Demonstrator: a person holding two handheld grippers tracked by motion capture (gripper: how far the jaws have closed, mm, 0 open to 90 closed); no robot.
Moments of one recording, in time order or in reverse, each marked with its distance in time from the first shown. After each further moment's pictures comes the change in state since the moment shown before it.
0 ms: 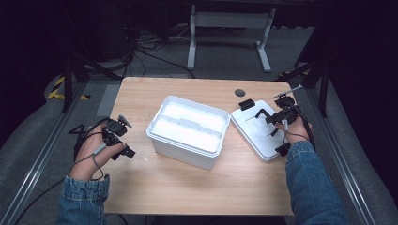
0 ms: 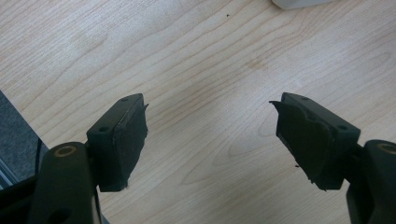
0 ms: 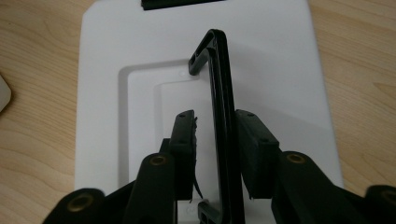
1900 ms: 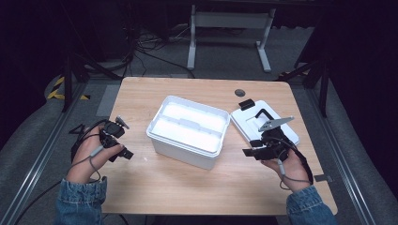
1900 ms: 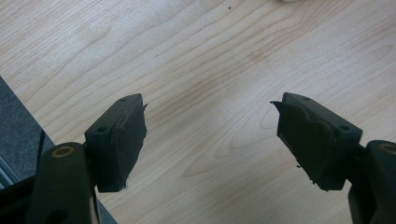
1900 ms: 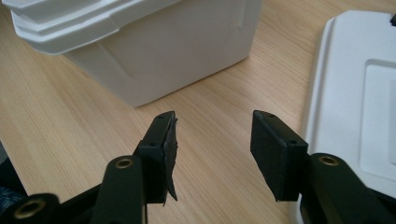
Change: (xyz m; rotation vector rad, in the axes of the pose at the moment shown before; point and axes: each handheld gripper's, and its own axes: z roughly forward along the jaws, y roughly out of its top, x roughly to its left) left arm 0.000 -0.009 -0.002 -0.015 0.008 0.001; right arm 0.139 -0.083 -0.061 -0.158 0.224 -0.335
